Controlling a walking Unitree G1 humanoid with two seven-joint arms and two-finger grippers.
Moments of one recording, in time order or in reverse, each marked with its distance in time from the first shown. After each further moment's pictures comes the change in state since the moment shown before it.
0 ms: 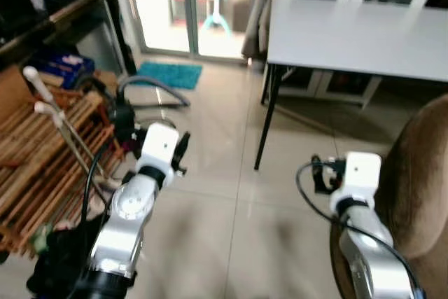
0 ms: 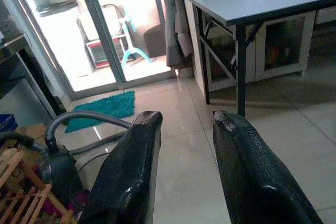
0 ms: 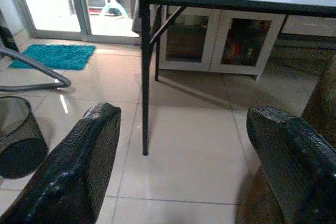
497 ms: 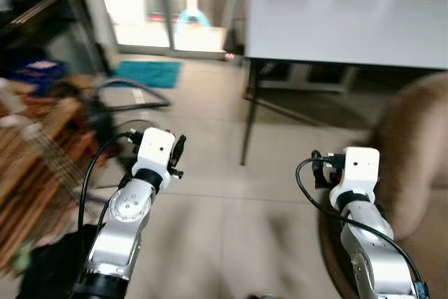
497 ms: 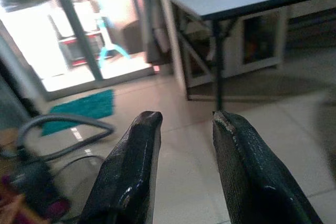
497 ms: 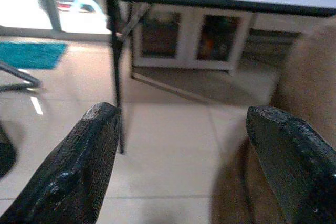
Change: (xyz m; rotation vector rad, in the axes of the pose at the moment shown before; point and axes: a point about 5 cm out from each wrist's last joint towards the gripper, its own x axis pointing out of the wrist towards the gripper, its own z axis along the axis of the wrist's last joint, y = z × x) left arm -0.005 0.002 -0.007 -0.010 0.025 0.023; right arm 0.006 -0.004 0.005 -0.037 -0.008 -0.004
